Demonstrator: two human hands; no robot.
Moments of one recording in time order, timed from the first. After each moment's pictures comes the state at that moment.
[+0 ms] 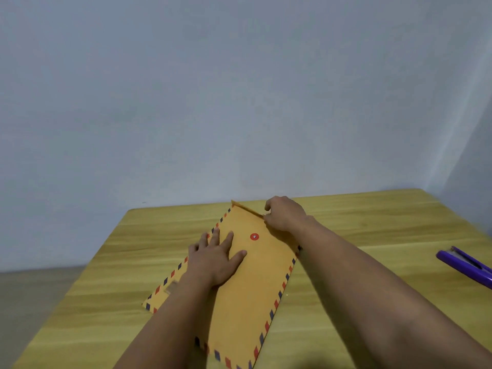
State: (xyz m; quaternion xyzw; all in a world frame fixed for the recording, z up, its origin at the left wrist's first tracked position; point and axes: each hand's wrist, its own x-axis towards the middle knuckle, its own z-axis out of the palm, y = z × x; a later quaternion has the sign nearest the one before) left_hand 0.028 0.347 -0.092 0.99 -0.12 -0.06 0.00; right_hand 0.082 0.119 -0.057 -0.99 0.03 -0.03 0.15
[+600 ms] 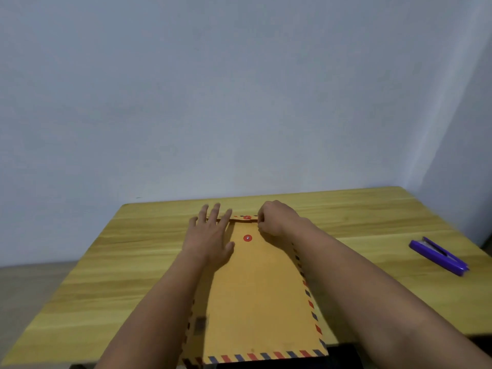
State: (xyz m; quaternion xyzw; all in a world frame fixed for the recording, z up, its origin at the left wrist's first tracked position) left_hand 0.022 0.336 -0.064 0.98 -0.20 0.07 -0.07; right_hand 0.032 0.123 -0.049 -0.99 0.00 0.00 0.13
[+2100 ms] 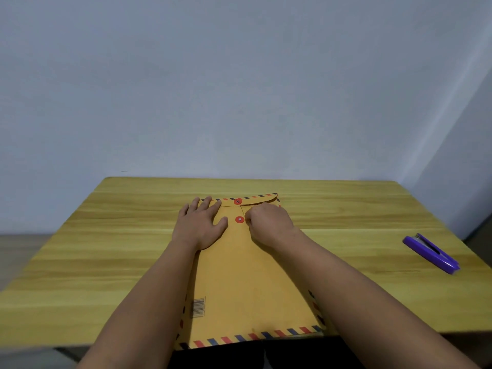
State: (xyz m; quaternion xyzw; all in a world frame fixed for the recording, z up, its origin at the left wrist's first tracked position) left_hand 0.057 0.342 -0.117 0.98 -0.16 0.03 0.10; right_hand -0.005 0.152 -0.070 -1.00 -0.04 -0.05 0.01
